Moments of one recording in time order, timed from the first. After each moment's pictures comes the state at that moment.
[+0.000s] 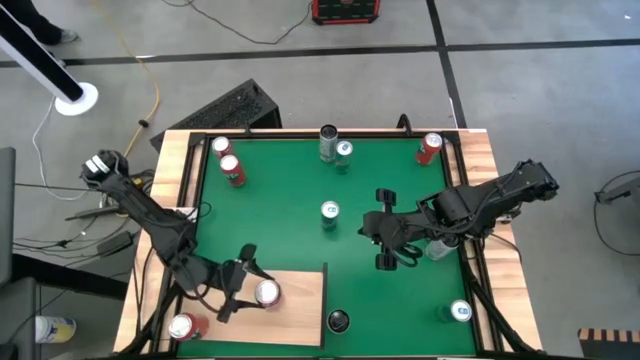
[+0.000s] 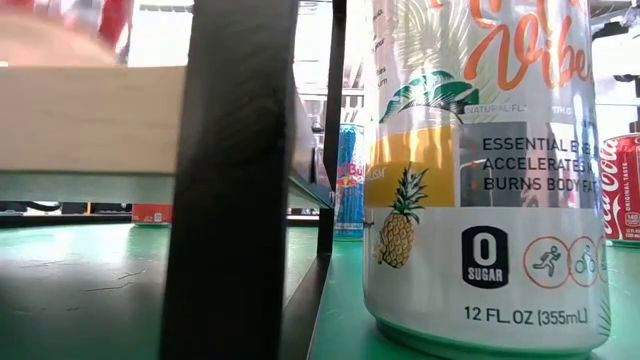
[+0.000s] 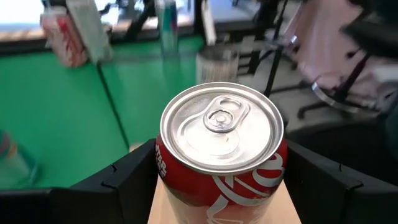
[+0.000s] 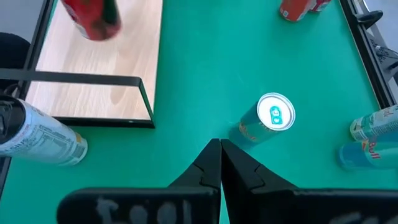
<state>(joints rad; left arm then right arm) -0.77 1.16 0.68 0.15 -0.48 -0.20 0.37 1.44 1.50 -0.92 0.36 0.26</state>
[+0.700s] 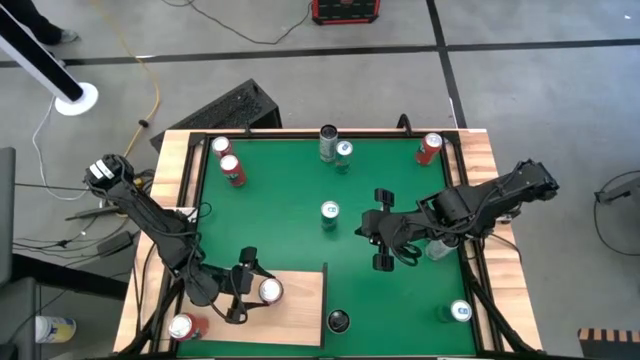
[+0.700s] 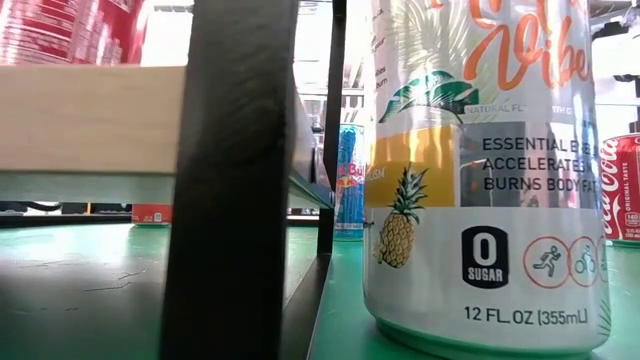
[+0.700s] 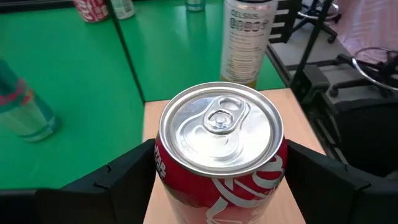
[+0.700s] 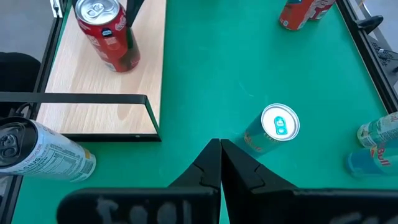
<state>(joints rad) -0.79 1.26 0.68 0.09 -0.54 -0.30 0.37 1.44 1.50 -0.87 0.36 0.29</state>
